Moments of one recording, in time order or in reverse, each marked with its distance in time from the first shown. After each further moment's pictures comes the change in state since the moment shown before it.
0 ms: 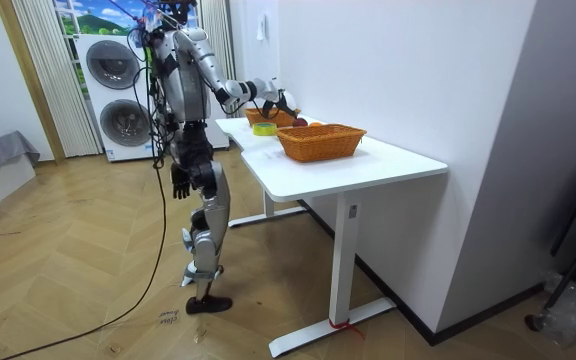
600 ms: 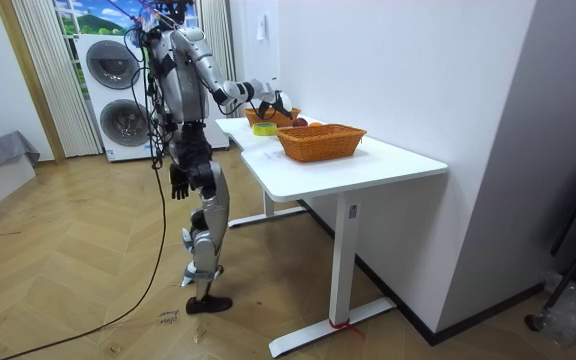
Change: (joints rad) left arm 0.002 0.000 0.000 0.000 0.000 0.014 0.000; right arm -0.005 0.028 0.028 0.010 -0.003 0.000 0.000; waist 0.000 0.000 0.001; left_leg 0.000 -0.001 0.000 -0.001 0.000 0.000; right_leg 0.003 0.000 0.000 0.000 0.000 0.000
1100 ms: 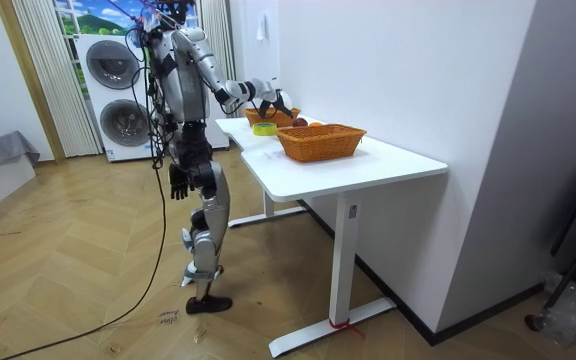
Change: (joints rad) left arm 0.002 0.000 -0.016 0.002 0.000 0.006 0.005; right arm -0.024 0.000 0.012 0.000 -0.041 0.000 0.003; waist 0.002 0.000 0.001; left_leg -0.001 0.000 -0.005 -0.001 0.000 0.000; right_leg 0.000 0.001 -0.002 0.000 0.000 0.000
